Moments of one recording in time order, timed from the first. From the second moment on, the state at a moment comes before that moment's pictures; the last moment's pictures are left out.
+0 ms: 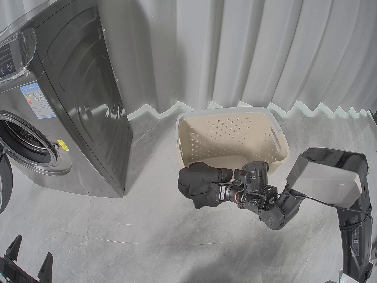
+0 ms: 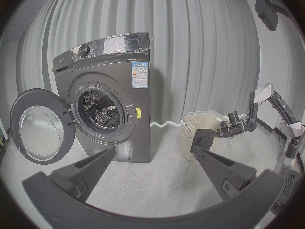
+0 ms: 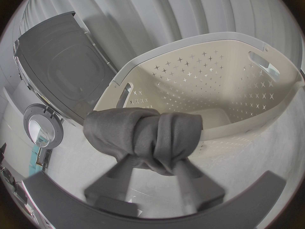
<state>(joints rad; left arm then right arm) 0.00 0.02 -0.02 0.01 -0.03 0.01 0.54 2.41 -0.98 -1.05 -0.04 0.33</state>
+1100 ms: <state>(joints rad) 0.00 0.02 -0.02 0.01 -0.03 0.01 0.69 1.57 -0.45 -1.20 -0.01 0.21</state>
